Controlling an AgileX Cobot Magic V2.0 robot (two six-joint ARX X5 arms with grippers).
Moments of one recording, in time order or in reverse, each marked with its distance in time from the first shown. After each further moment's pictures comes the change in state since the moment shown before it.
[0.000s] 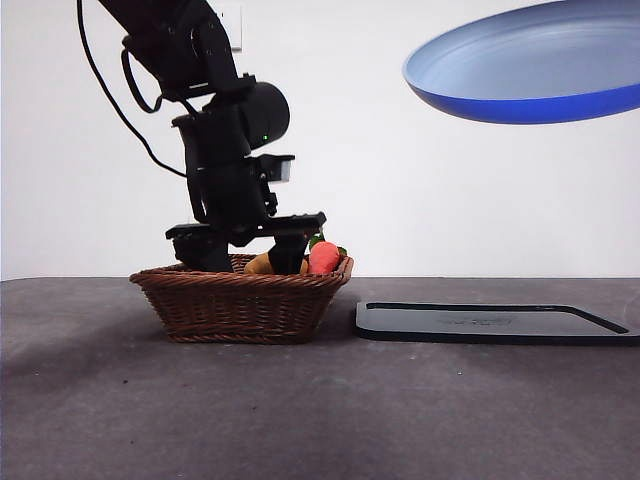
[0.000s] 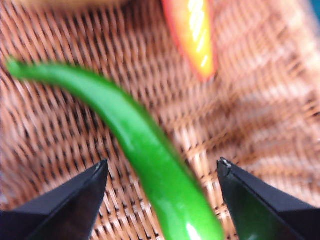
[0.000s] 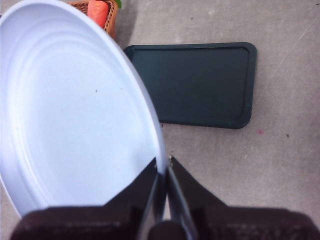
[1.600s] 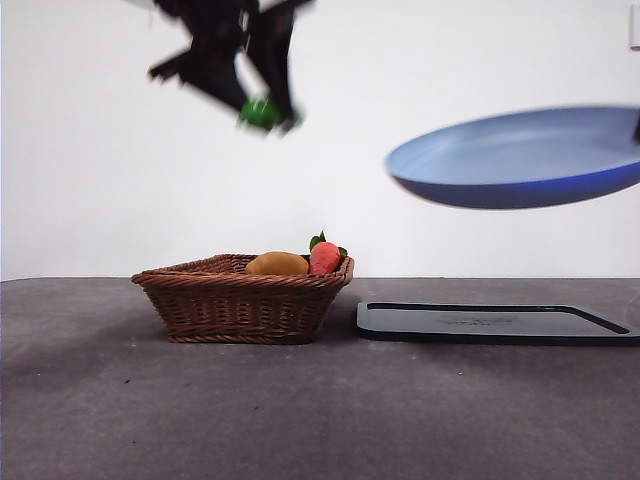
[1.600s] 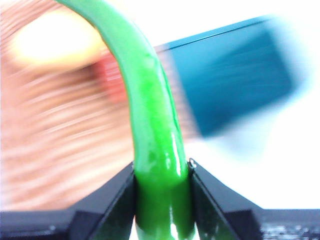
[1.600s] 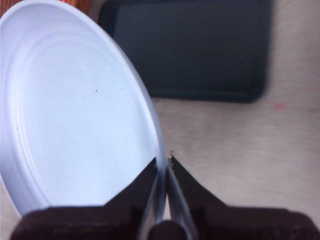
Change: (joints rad) left arm -0.064 -0.419 0.002 -0.166 0.162 -0.054; right arm 0.000 0.288 0.000 0.048 -0.064 0.003
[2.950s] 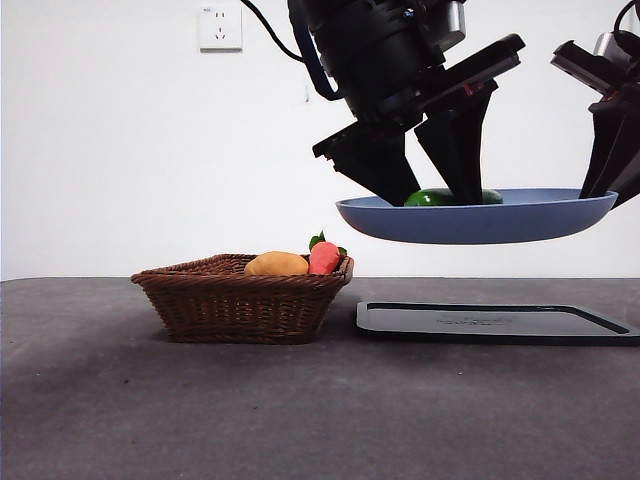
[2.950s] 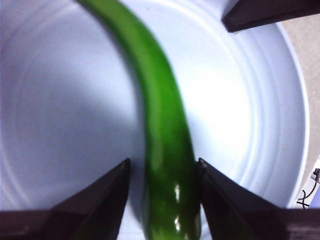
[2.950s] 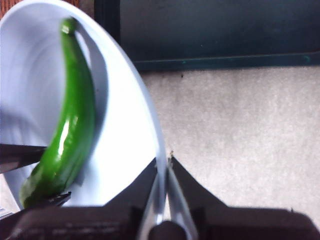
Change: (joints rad) left arm -0.319 0.236 0.007 0.074 -0.003 0.118; right arm 0.033 0.231 0.000 0.055 -0.134 0.135
